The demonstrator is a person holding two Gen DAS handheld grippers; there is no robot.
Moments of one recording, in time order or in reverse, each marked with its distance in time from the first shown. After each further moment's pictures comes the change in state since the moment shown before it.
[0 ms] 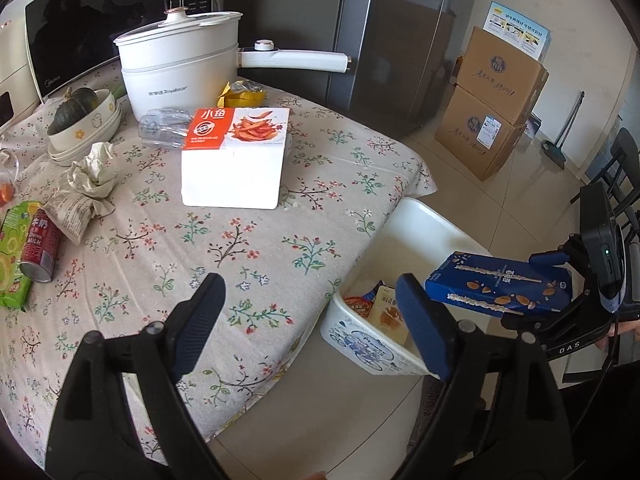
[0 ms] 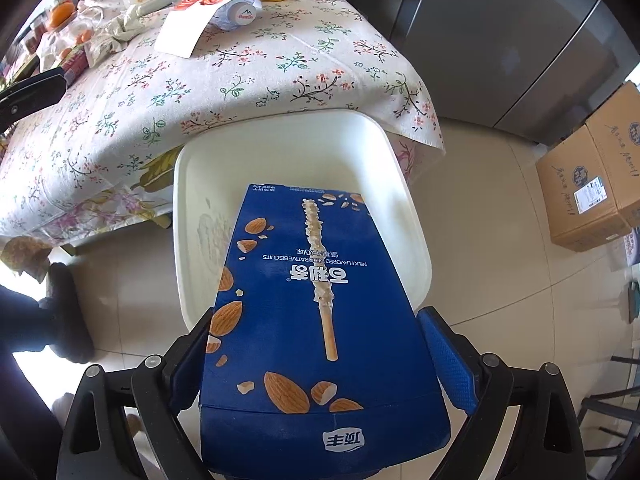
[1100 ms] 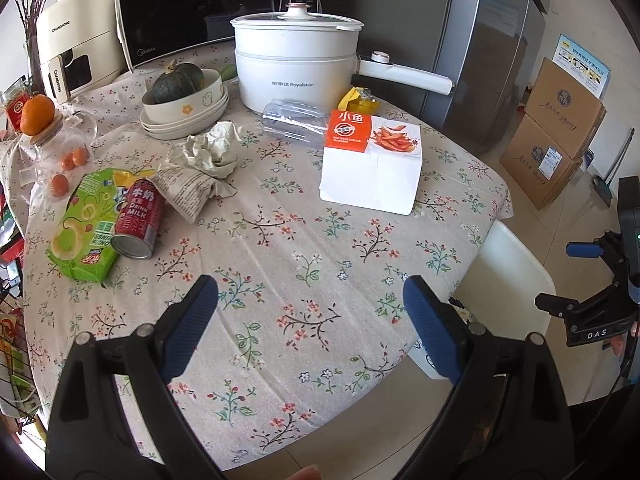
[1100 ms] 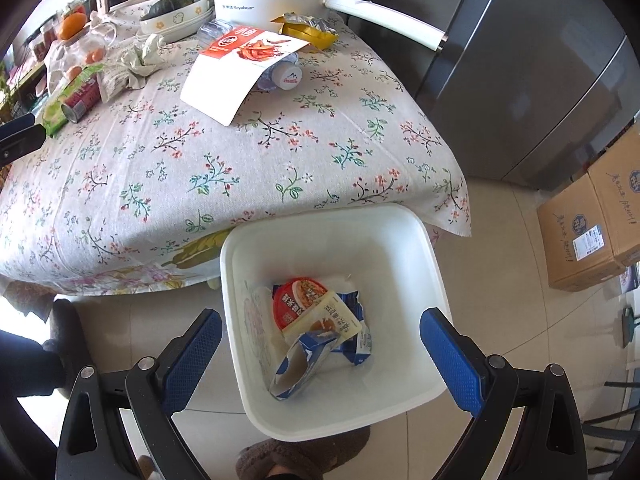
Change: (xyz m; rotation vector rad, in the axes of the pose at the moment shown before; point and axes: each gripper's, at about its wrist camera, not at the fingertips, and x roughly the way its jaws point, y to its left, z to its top) left arm -0.028 0.103 -0.010 -0.130 -0.011 0.182; right arm -0.017 0.061 0.076 -0.034 -0.116 -0.029
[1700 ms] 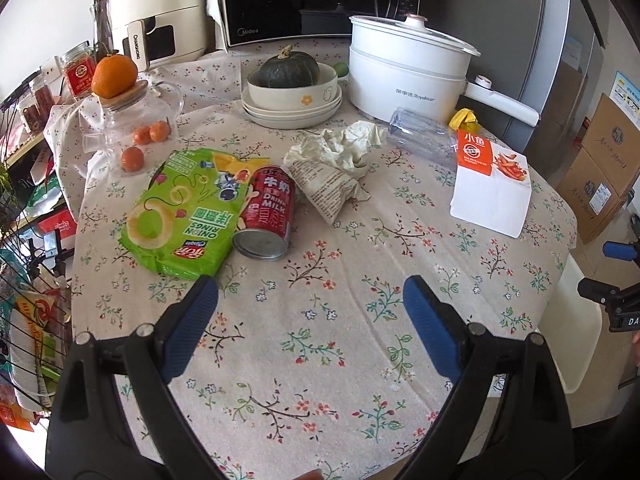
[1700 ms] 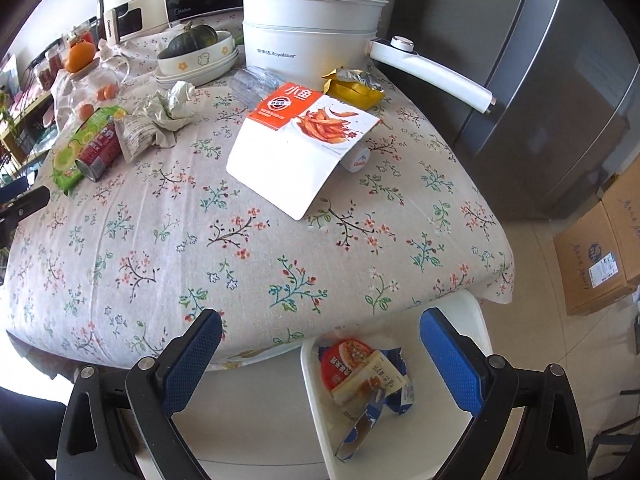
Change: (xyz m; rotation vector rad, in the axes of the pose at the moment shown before) left arm 0.005 0.110 -0.004 -0.114 -0.032 0.156; right arm 0.000 0.064 0.070 0.027 -0.102 0.044
